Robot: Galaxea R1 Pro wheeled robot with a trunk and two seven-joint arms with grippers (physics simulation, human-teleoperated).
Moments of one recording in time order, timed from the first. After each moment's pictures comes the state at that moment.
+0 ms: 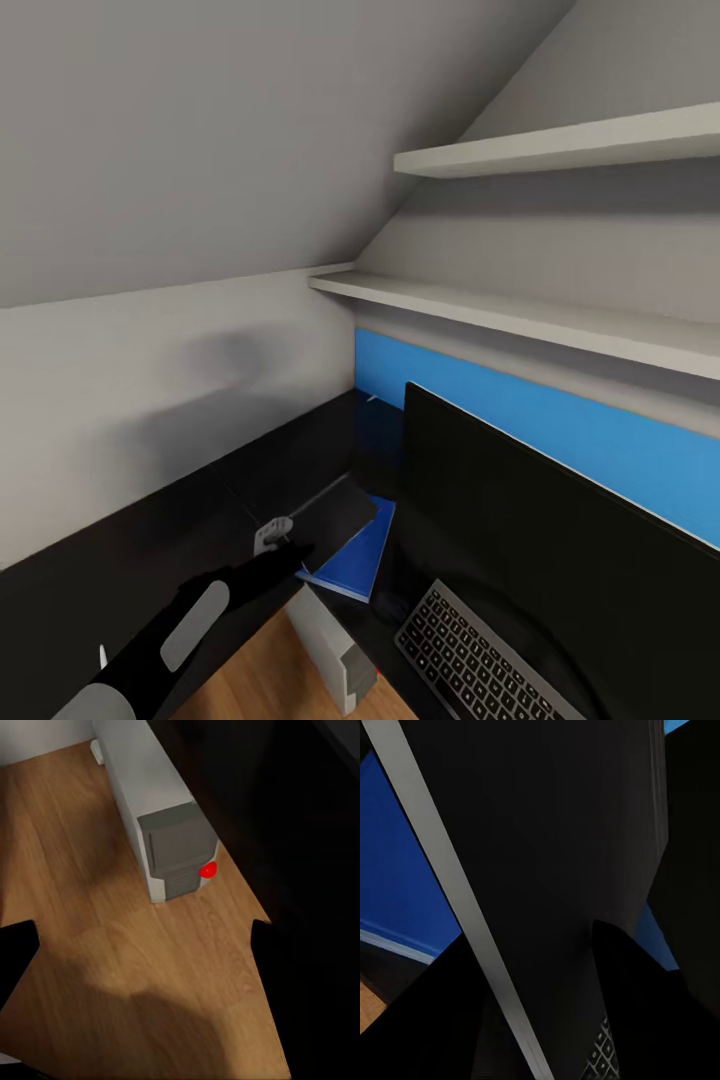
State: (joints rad) left arm -0.49 0.13 -0.38 -0.84 0.97 0.40 -0.27; right arm -0.28 0.08 1.09 -0.10 -0.68 -0.54 -0.09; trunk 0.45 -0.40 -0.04
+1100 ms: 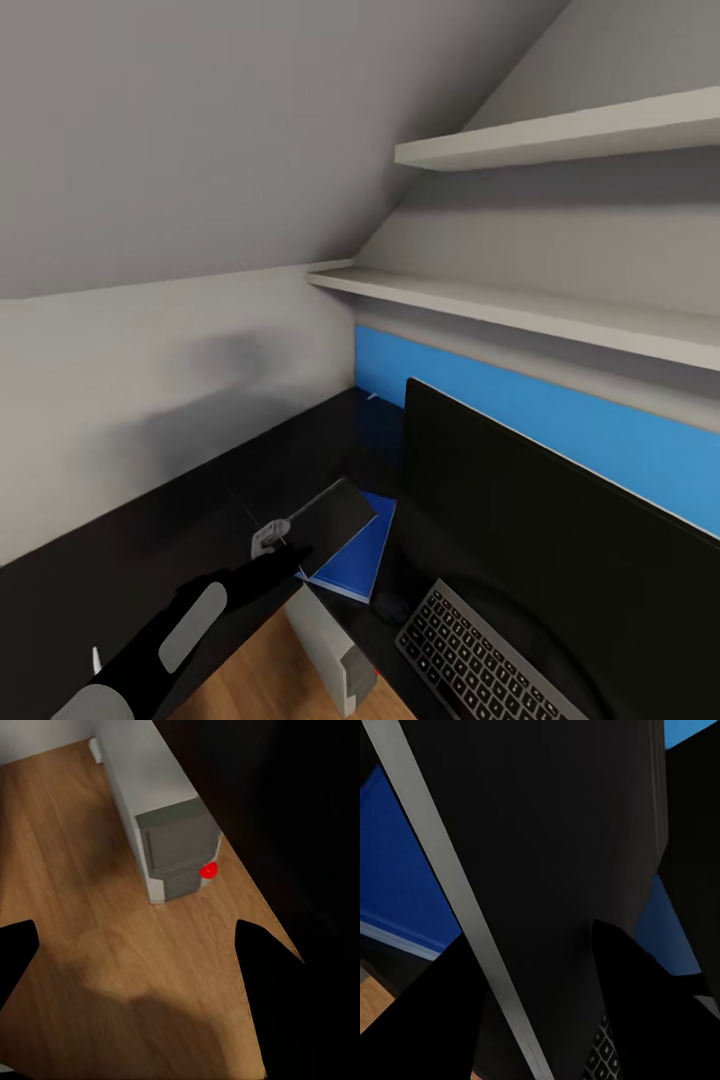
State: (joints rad) left arm -0.49 0.14 -0.38 -0.82 0.98 0.40 -0.27; right arm -0.28 0.08 1.09 -0.10 -0.68 -0.55 -0.08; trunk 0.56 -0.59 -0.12
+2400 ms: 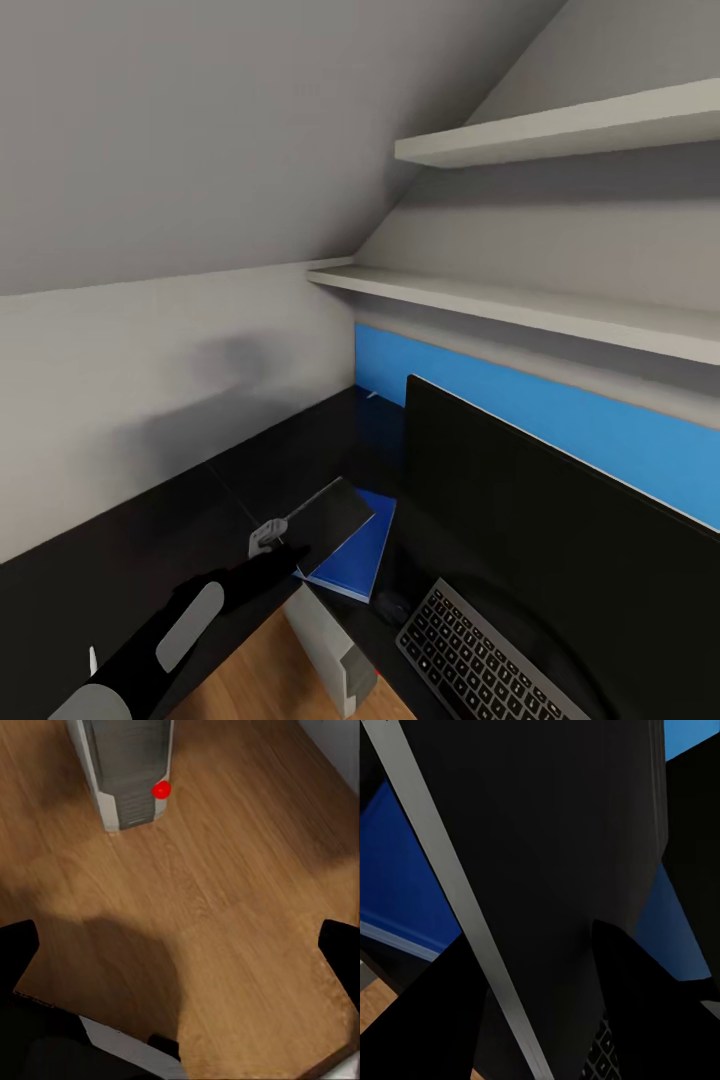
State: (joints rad) left arm -0.49 0.14 -0.37 -0.82 0.98 0.40 -0.27; right arm -0.09 -0.02 1.09 0.02 -0.69 -0.77 -0.09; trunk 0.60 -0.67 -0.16
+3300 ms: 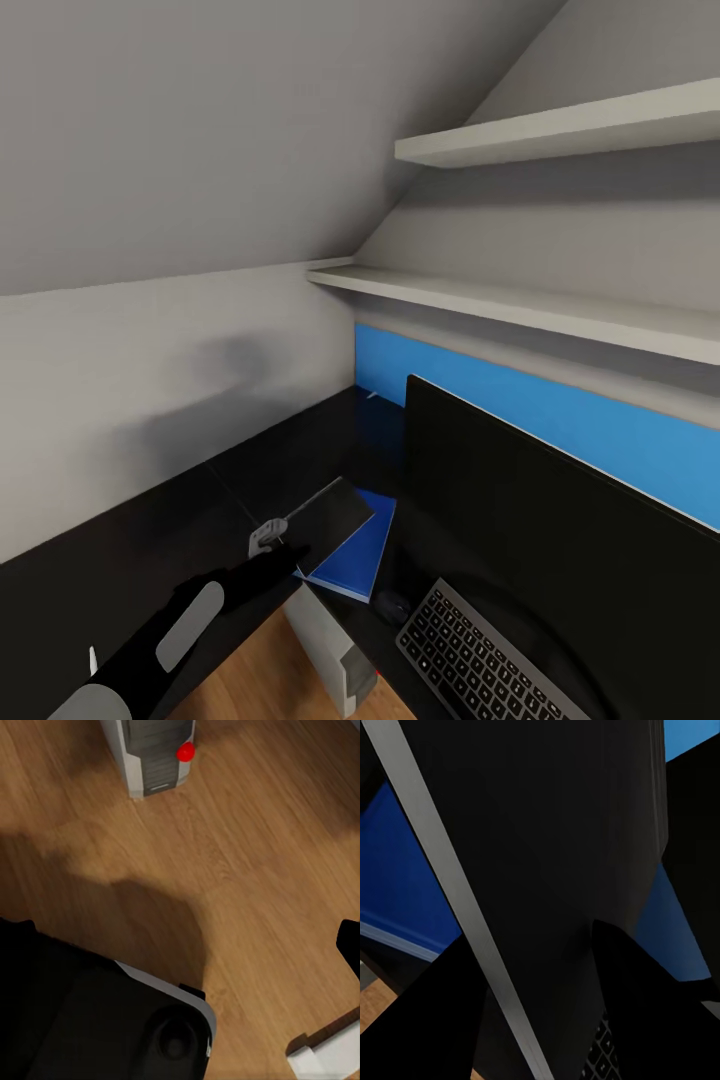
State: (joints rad) left arm -0.49 0.14 -0.37 -0.82 0.98 0.40 -0.27; right arm 0.04 -0.02 1.09 0.02 -0.68 -0.86 -0.09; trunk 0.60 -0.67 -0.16
